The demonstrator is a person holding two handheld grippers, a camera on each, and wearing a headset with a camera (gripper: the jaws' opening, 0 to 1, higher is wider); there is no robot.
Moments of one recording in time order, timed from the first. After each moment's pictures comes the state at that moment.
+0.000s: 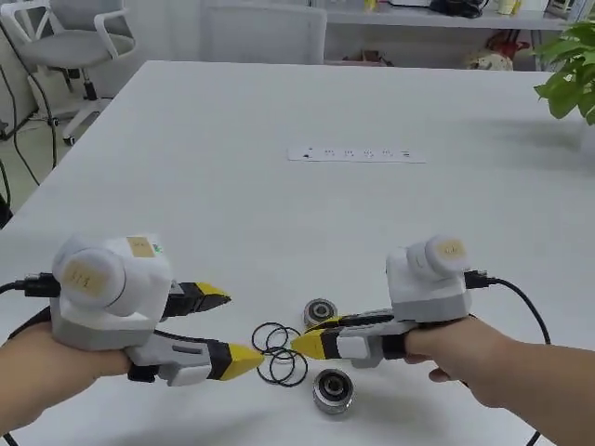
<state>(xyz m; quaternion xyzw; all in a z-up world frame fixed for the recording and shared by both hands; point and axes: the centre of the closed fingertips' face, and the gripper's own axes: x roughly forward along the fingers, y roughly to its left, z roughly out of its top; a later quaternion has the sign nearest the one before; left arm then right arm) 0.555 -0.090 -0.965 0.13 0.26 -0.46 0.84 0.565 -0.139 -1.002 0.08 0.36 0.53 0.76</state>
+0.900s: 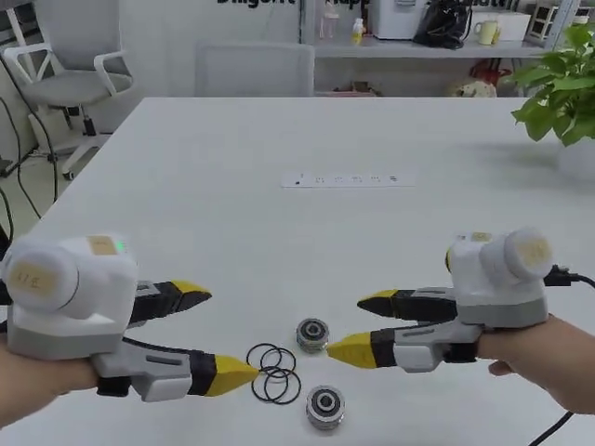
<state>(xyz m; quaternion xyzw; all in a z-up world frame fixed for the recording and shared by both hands) 0.537 -0.091 -0.914 0.11 0.23 -0.46 0.85 0.556 -0.200 -0.932 -0.01 0.24 0.54 0.80</state>
